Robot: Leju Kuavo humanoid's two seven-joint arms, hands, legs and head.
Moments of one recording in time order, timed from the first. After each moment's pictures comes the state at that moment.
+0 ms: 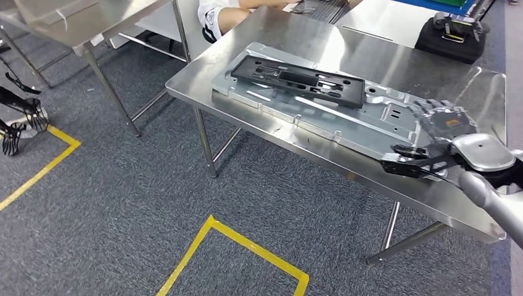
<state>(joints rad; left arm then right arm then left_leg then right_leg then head) -0.05 -0.10 1.12 -0.20 -0.87 -0.06 -0.39 -0.91 -0.81 0.67 -1.33 1.04 0.40 0.07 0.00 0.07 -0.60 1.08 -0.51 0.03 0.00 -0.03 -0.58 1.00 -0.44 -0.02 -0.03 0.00</state>
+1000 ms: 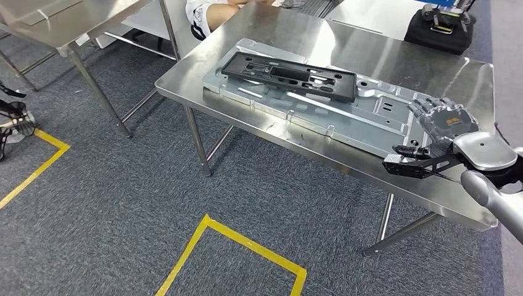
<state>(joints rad) -0.05 -0.10 1.14 -0.20 -0.89 -0.06 -0.39 -0.92 -0.83 0.69 -1.34 1.08 0.41 0.04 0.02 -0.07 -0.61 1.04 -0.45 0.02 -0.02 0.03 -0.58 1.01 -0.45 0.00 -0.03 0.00</state>
